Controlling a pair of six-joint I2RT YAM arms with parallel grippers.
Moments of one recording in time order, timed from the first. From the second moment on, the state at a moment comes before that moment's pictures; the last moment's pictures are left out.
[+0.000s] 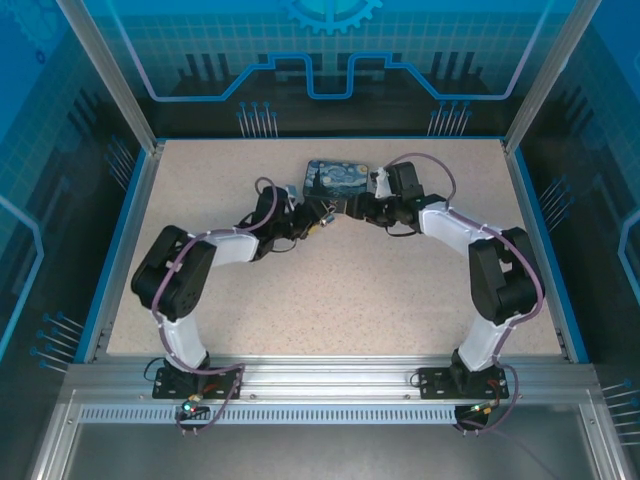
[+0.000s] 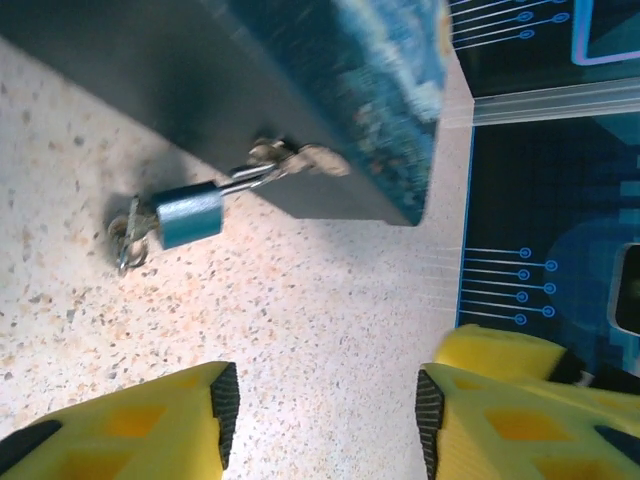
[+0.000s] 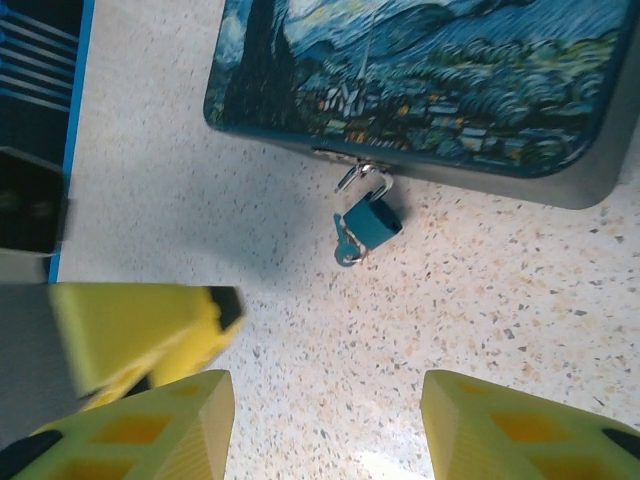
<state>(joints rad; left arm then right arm) -0.40 1.81 0.95 0.35 0.37 -1.12 0.35 1.77 1.17 -0.20 -0.45 0.57</state>
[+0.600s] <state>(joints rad) -0.26 2.00 1.64 -0.23 0.28 -0.67 0.49 2.00 1.17 0.01 -0.23 0.73</state>
